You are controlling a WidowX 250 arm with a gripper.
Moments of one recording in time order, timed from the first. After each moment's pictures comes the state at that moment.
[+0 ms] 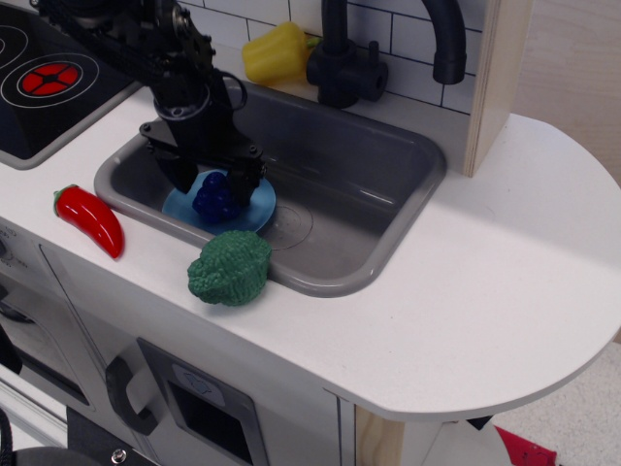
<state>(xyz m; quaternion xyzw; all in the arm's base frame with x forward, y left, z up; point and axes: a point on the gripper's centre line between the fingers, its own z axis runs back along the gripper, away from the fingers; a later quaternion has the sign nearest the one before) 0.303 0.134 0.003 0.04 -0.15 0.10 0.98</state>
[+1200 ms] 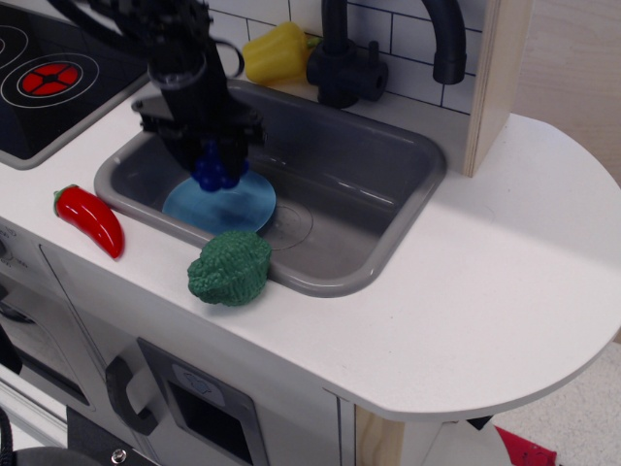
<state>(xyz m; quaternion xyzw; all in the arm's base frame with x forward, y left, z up) 0.310 0.131 0.036 0.03 -0.16 0.15 0.98</state>
